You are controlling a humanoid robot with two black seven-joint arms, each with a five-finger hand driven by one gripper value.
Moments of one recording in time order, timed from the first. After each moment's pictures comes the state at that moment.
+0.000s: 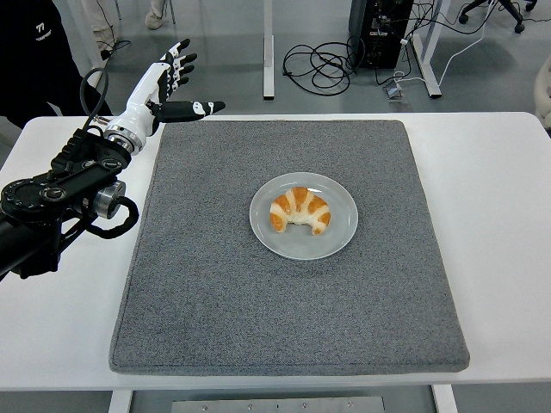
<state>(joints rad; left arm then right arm) -1.07 0.25 -0.25 -0.71 0.36 0.24 -0.40 -0.09 0.00 0.02 0.15 -0.08 -0.05 0.23</state>
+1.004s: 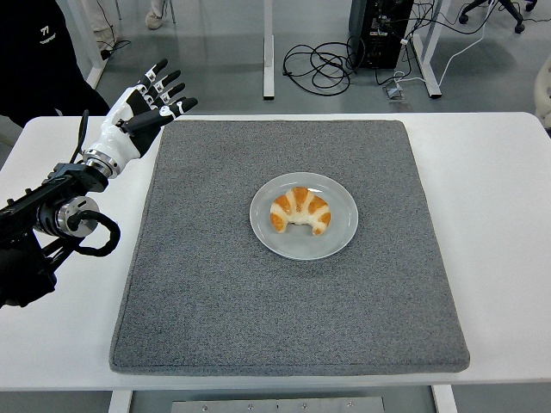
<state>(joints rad) -0.90 0.28 -0.51 -0.71 0.12 -0.17 -0.40 -0.09 0.00 0.02 0.15 -0.08 -0.05 0.23</state>
